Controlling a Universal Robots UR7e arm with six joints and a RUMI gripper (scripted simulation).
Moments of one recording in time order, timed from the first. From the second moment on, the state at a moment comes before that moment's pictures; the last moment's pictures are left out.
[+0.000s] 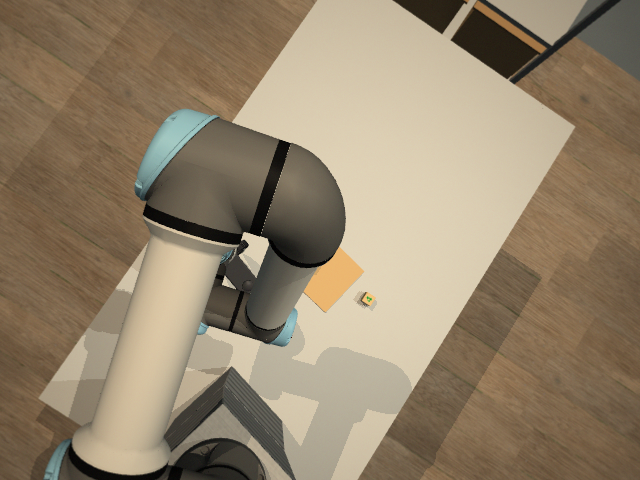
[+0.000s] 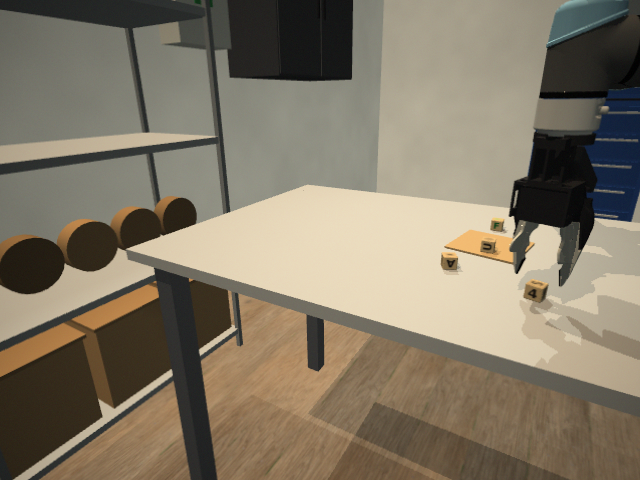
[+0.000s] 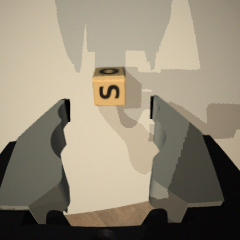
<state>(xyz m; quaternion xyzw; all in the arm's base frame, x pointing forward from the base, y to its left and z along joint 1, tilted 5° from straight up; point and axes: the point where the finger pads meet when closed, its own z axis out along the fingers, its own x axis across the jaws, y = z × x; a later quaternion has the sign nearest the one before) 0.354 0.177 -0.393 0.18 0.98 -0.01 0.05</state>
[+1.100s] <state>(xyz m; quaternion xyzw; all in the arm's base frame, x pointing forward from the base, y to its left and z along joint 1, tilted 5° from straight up) 0.355 0.177 -0.401 0.18 0.98 -0.01 0.05</state>
